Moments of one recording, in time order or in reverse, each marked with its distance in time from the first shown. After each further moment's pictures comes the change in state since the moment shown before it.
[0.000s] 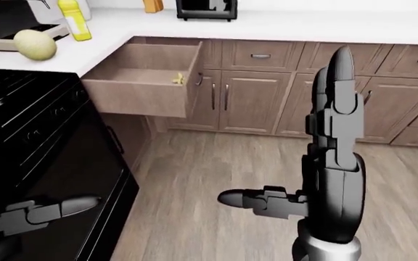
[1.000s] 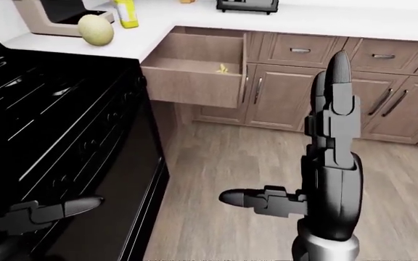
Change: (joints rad) left arm 0.006 -0.014 -0.009 0.003 0.014 0.001 -0.011; right arm 0.006 0.000 -0.010 0.023 0.018 -0.009 -0.001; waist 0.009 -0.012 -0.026
